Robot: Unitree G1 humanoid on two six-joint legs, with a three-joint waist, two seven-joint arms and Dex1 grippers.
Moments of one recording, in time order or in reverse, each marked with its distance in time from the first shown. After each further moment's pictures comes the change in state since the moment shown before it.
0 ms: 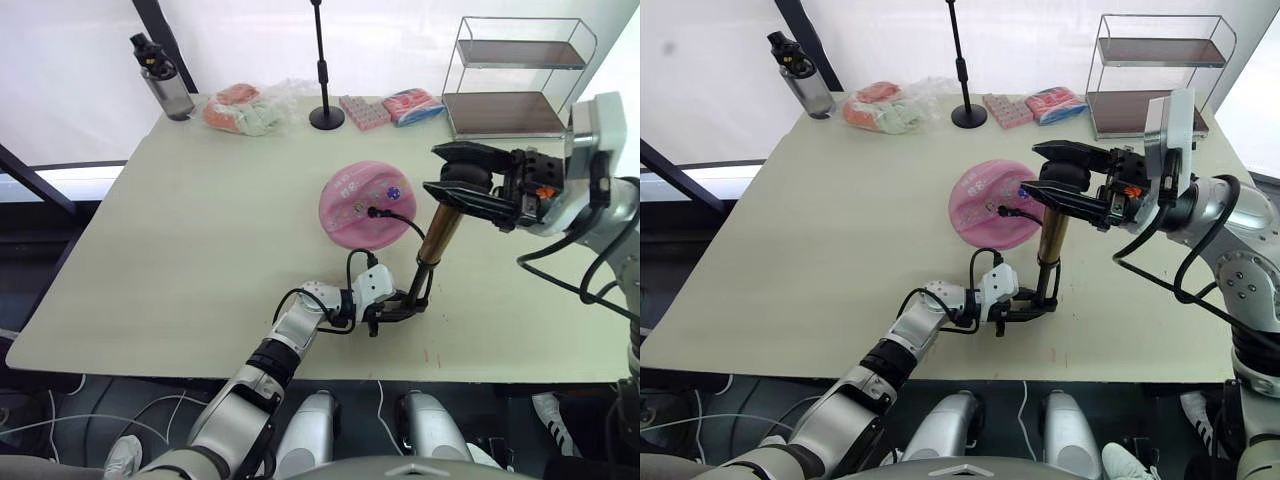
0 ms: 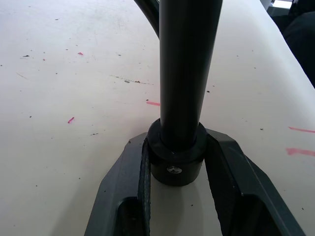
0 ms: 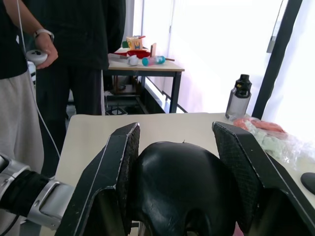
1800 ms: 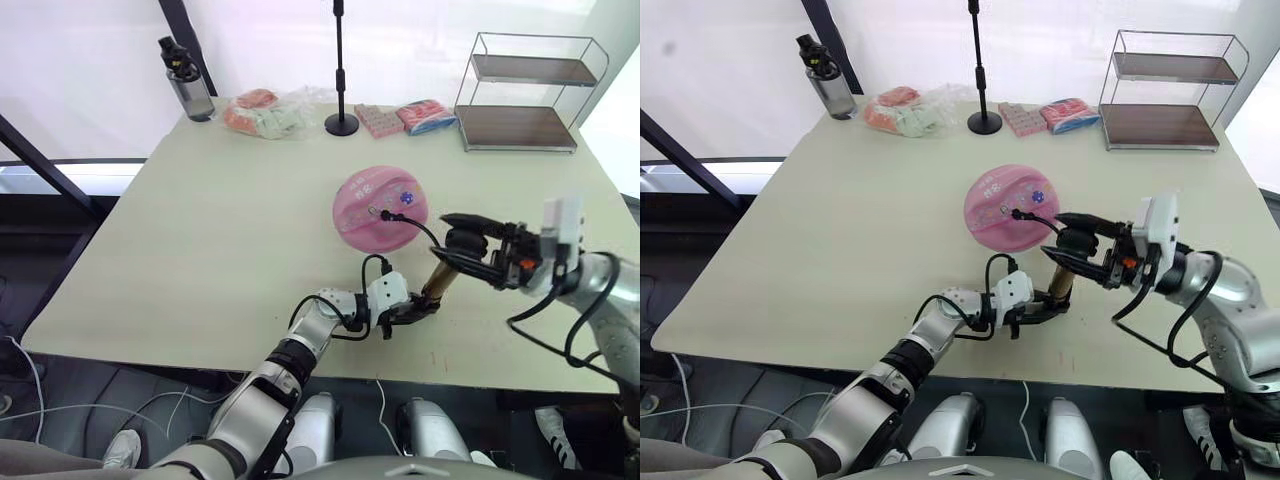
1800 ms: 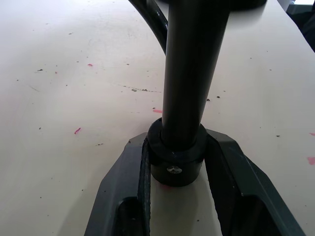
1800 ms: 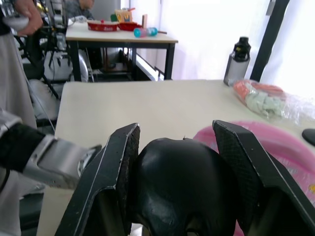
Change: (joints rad) left arm -0.049 -0.113 -0.006 0.216 0.083 -0.190 0.088; right arm 0.434 0.072 0.063 0.027 -0.281 -0.333 0.100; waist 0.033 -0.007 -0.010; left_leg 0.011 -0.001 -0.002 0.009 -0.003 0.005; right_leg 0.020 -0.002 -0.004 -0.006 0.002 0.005
